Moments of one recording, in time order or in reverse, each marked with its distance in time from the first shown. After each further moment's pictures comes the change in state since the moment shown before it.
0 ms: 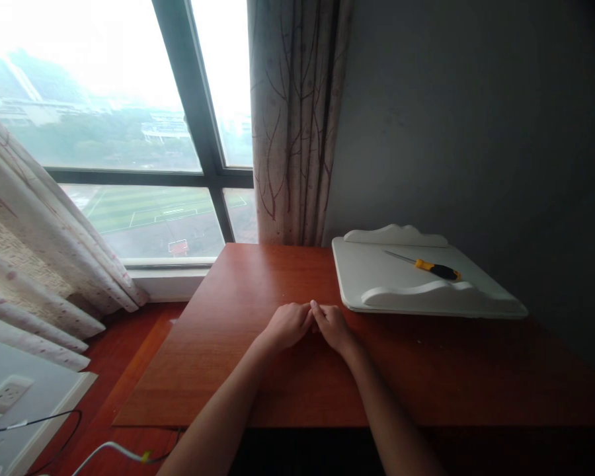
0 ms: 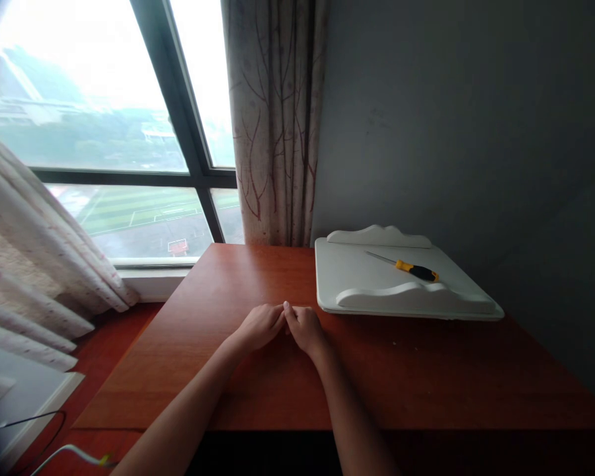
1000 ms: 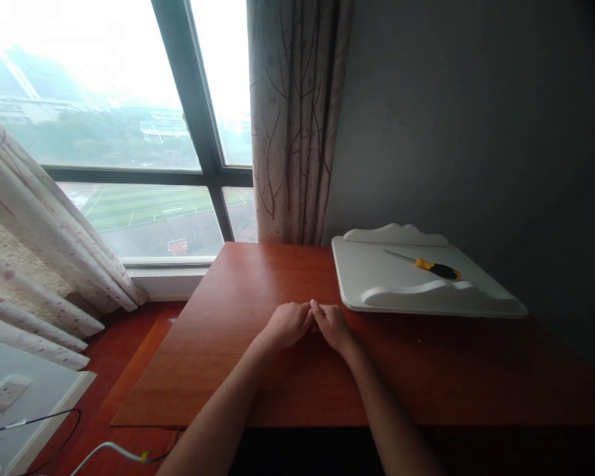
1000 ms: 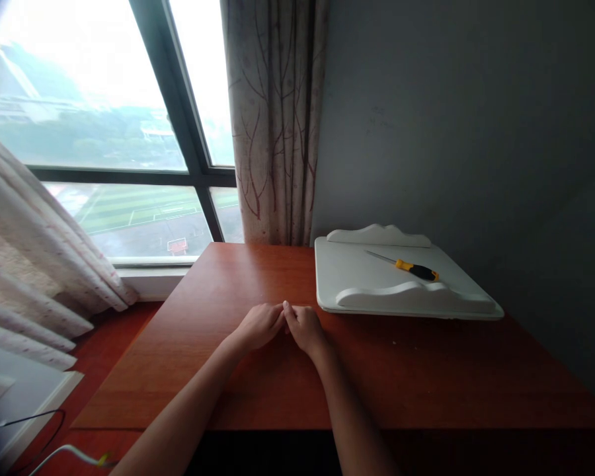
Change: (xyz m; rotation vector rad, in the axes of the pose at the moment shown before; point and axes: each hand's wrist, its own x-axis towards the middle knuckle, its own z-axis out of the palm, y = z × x) left_hand -0.001 0.002 -0.002 0.025 -0.011 -0.009; right_hand 0.000 -0.004 -0.002 -0.027 -0.005 -0.001
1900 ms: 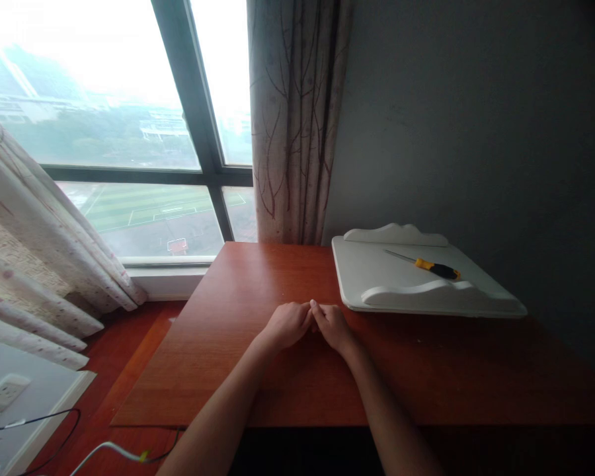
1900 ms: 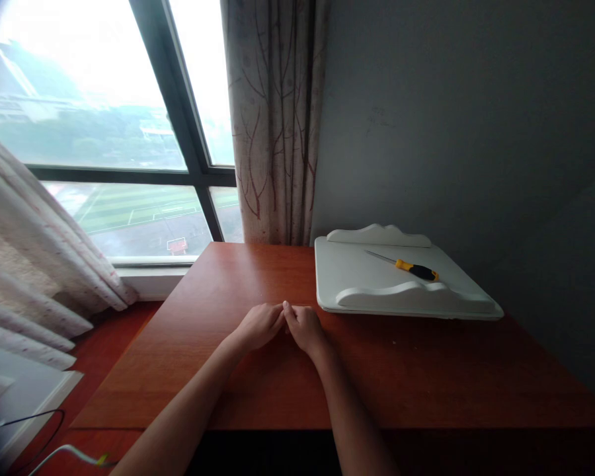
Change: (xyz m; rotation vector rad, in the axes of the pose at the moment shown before) left_hand 0.000 0.002 -0.001 -0.005 -0.010 -0.008; right_hand 0.000 0.001 0.000 -0.005 -0.002 0.011
